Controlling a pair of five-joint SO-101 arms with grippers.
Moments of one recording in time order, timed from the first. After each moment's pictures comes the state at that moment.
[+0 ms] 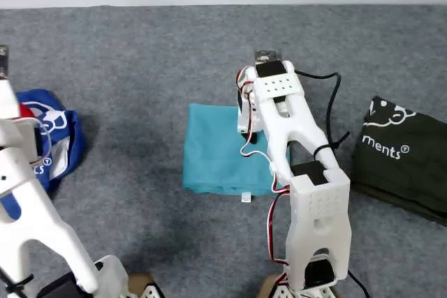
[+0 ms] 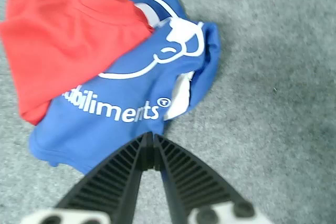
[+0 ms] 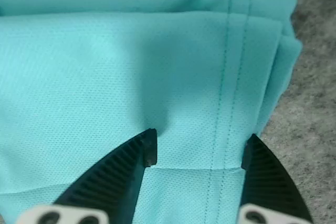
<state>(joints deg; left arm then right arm) -36.3 -23.3 10.6 90.4 -13.5 -16.4 35.0 -22.3 87.6 -17.6</state>
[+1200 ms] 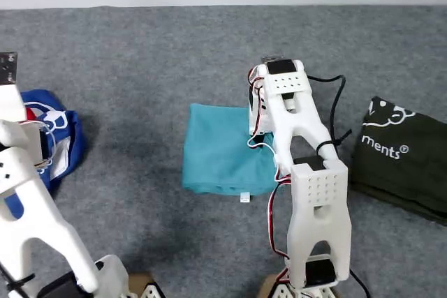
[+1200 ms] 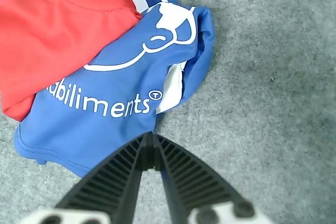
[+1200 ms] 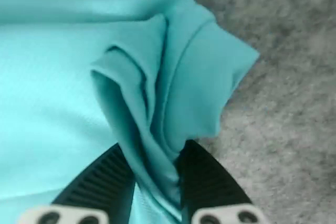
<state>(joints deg) -36.1 -23.3 13.4 89.4 -13.5 -12.5 44.3 -32.2 93.9 -9.8</state>
